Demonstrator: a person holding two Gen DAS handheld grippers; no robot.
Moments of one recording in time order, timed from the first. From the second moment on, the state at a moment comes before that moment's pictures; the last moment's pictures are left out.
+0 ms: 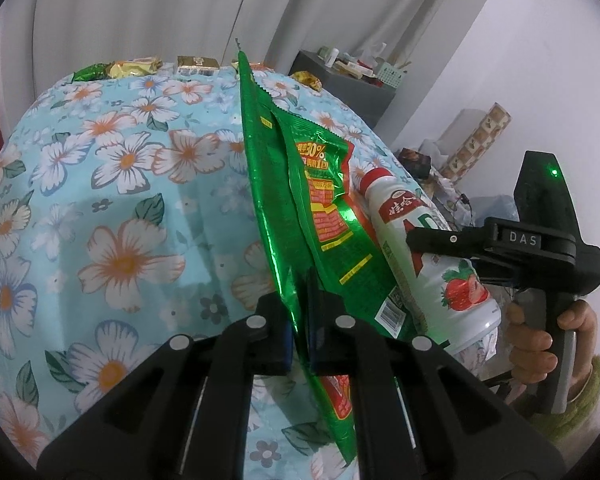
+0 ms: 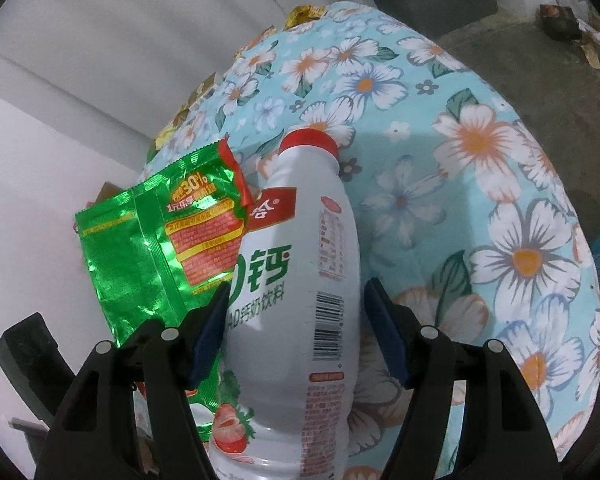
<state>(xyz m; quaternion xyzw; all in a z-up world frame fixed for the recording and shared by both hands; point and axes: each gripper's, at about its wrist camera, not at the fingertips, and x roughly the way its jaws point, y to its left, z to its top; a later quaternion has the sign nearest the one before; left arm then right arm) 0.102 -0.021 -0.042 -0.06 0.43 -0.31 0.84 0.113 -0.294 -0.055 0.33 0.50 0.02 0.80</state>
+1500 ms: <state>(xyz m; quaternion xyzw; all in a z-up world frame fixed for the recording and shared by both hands) 0.076 0.007 0.006 -0.11 0.38 -0.31 0.87 0.085 -0.301 -0.023 0.39 0.43 0.06 0.81</state>
